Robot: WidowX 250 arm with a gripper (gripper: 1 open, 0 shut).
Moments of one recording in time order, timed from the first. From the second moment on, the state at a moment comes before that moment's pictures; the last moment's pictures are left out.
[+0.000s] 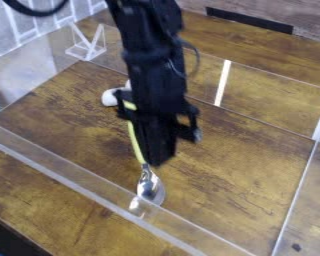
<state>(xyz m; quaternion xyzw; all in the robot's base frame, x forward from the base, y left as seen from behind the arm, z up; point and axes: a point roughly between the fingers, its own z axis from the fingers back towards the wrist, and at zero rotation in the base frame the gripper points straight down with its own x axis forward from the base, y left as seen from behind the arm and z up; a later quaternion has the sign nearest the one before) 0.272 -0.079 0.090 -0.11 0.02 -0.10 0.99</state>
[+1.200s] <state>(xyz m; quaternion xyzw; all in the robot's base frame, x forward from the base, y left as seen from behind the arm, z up) 0.284 -0.127 0.073 -0.11 0.06 -0.12 0.98</state>
